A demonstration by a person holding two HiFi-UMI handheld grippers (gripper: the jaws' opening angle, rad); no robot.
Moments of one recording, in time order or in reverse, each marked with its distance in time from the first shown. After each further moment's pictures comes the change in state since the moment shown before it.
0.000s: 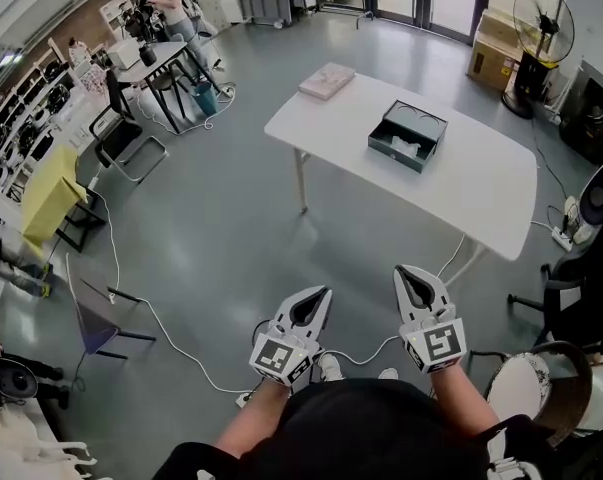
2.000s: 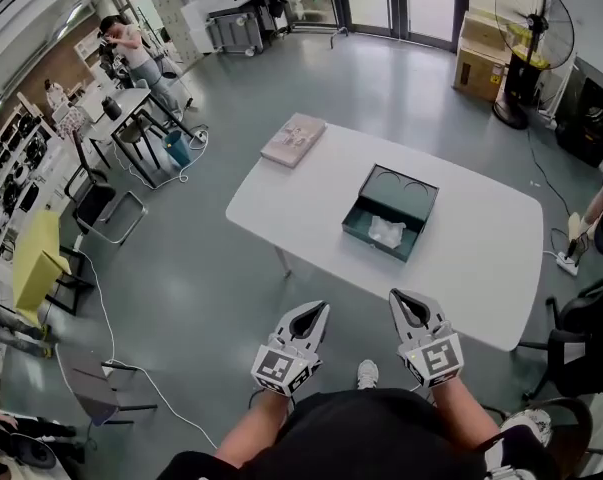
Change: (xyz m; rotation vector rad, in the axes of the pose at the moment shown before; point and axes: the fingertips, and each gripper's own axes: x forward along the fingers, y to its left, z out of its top) left arm 0.303 0.155 -0.022 0.013 0.100 -0.070; right arm 0.206 -0.239 -0.043 0.044 0.047 -0.020
